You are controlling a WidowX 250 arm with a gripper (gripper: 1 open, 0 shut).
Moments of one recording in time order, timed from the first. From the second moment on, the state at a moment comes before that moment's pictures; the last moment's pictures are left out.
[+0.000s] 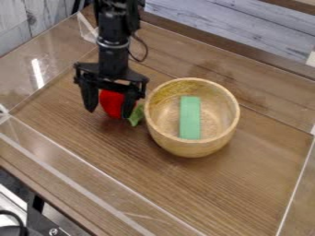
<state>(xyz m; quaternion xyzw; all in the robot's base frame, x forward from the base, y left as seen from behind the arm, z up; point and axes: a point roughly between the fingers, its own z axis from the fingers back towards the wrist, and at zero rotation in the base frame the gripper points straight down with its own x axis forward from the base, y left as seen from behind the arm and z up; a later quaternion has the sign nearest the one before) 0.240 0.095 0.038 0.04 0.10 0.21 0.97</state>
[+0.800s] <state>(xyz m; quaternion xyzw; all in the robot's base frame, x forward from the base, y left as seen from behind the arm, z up) 0.248 0.086 0.053 0.02 0.10 0.23 0.97</state>
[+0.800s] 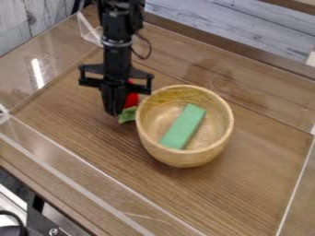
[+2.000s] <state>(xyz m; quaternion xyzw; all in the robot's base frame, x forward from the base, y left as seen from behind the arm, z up) 0.223 0.176 0.066 -0.06 0.07 0.39 0.91</state>
